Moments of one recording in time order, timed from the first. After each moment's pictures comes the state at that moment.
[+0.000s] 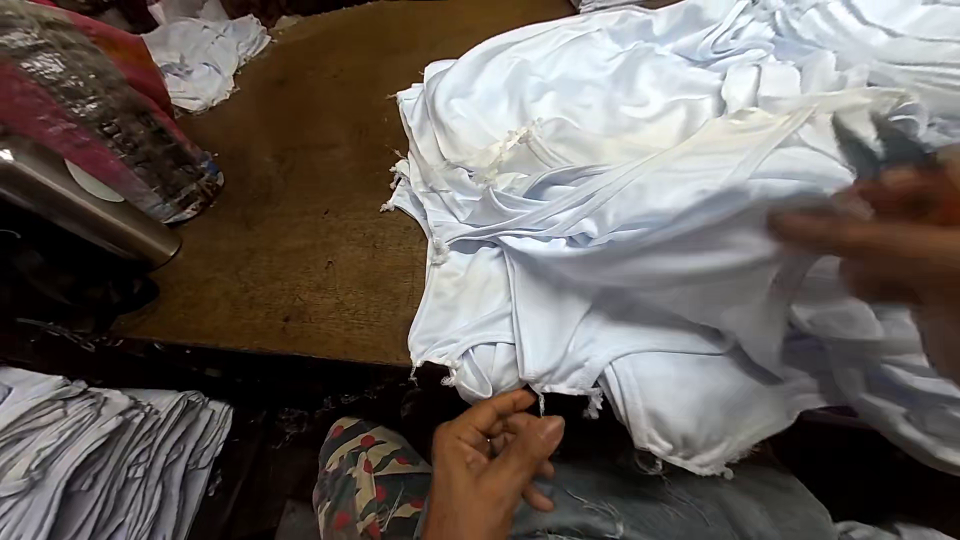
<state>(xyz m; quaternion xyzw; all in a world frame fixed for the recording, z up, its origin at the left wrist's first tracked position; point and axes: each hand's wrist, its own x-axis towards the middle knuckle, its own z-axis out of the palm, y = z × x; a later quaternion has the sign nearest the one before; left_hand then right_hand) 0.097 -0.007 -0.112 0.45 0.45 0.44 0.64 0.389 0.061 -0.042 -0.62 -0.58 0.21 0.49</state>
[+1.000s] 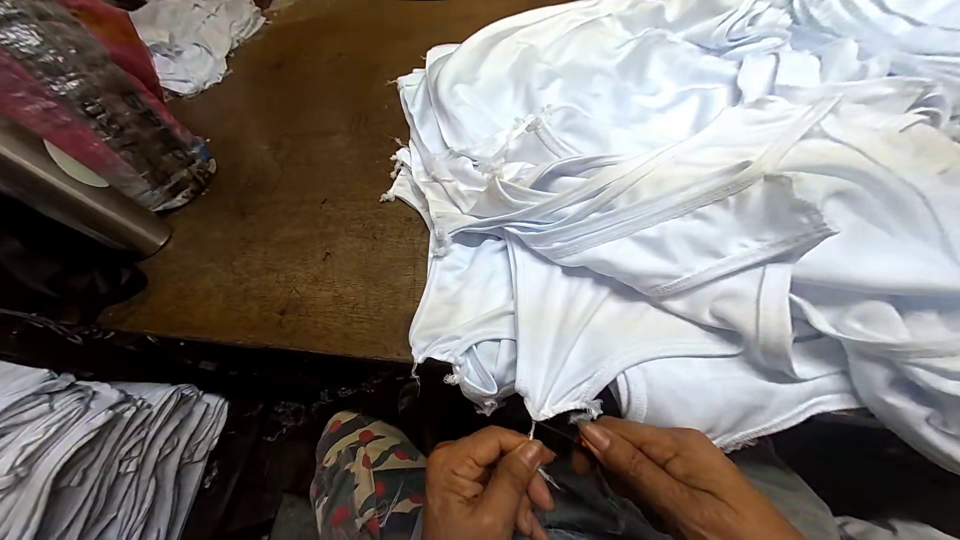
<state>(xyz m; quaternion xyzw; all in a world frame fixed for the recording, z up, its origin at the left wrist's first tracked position) 0.085 -0.022 -0.128 0.51 0.38 0.48 0.61 0.293 -0.022 -0.115 -0.53 -0.59 0.51 0.33</state>
